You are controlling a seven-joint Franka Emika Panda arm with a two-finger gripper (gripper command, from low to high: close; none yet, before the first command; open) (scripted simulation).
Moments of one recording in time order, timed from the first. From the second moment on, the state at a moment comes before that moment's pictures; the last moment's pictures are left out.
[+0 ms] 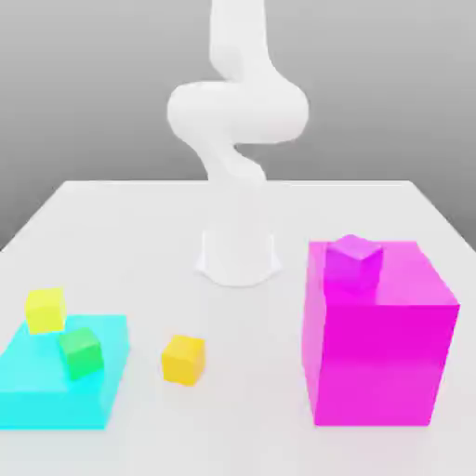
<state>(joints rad) 0.02 -0.75 -0.03 -2.35 -0.03 2.34 0.71</state>
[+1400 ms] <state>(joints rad) -0.14 0.22 -0.04 -2.91 0.34 3.12 -1.01</state>
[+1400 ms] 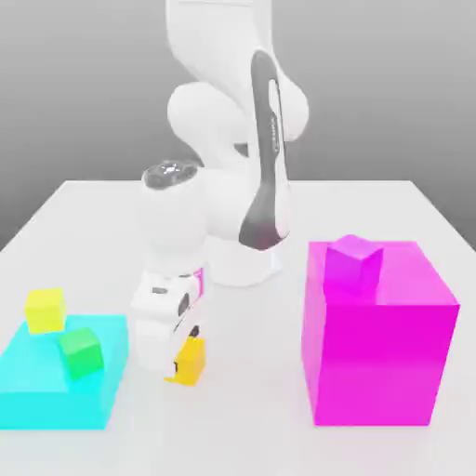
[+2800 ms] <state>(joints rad) -0.24 -0.09 -0.27 -2.60 -0.02 2.51 -0.62</state>
